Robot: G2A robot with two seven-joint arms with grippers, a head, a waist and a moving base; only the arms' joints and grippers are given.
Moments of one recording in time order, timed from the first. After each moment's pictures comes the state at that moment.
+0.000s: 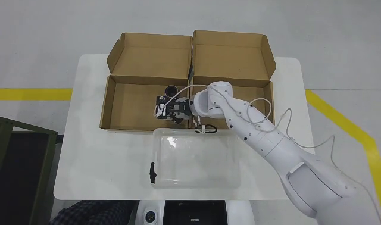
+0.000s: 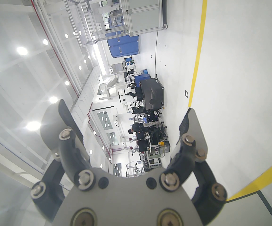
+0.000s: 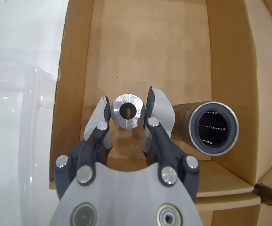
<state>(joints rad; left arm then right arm) -0.01 -0.37 -0.75 -1.25 2.03 -0.40 0.22 -0.50 -1.46 0.56 -1.08 -1.19 -0.81 0.41</state>
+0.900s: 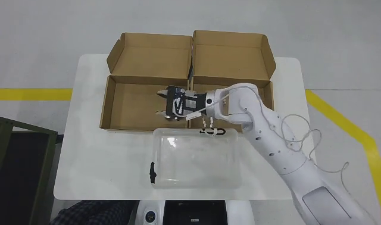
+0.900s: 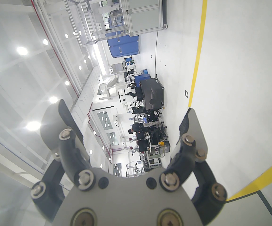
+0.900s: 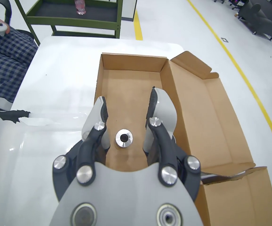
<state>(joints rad) -0.01 -0.37 -0.75 -1.25 2.03 -0.40 0.22 -0.75 -1.34 0.89 -1.53 -1.18 -0.85 0.33</state>
